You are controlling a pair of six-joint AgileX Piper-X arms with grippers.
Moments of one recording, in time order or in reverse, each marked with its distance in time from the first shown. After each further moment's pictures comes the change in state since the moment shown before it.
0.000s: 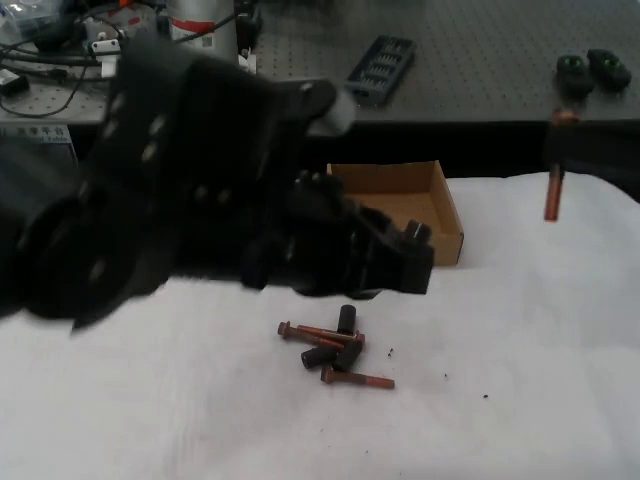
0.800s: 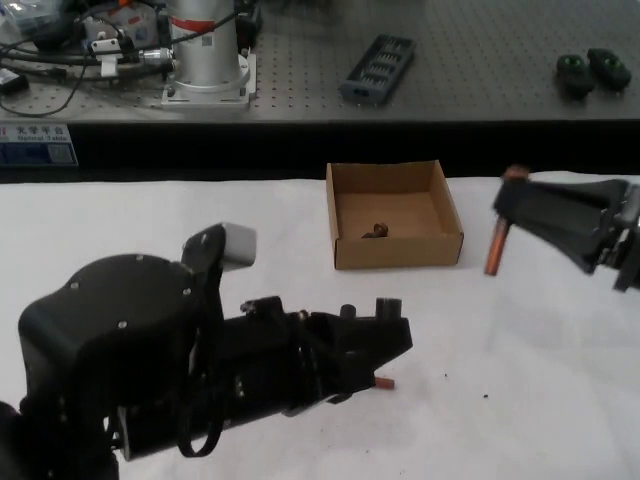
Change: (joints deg) left arm -2.2 -0.1 23.4 -37.6 -2.6 -20.8; right arm 7.8 3.8 14.0 -24.8 1.4 21.9
